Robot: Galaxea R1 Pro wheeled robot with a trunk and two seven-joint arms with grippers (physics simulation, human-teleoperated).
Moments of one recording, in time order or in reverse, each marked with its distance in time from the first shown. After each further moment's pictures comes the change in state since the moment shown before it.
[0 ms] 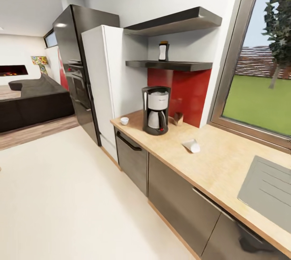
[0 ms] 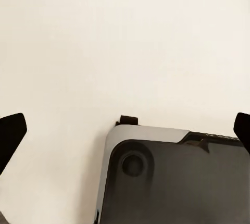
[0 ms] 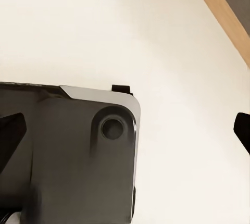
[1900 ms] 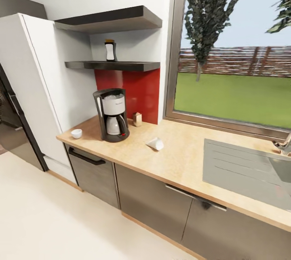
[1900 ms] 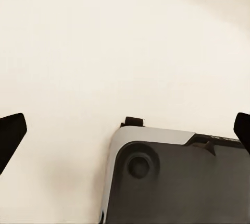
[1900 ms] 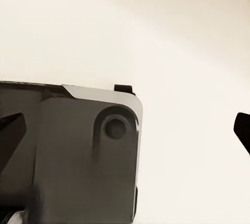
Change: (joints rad) left arm 0.000 0.008 0.005 -0.002 0.000 -0.001 0.008; right arm -0.001 0.004 0.005 0.002 0.001 0.001 0.001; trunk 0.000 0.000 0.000
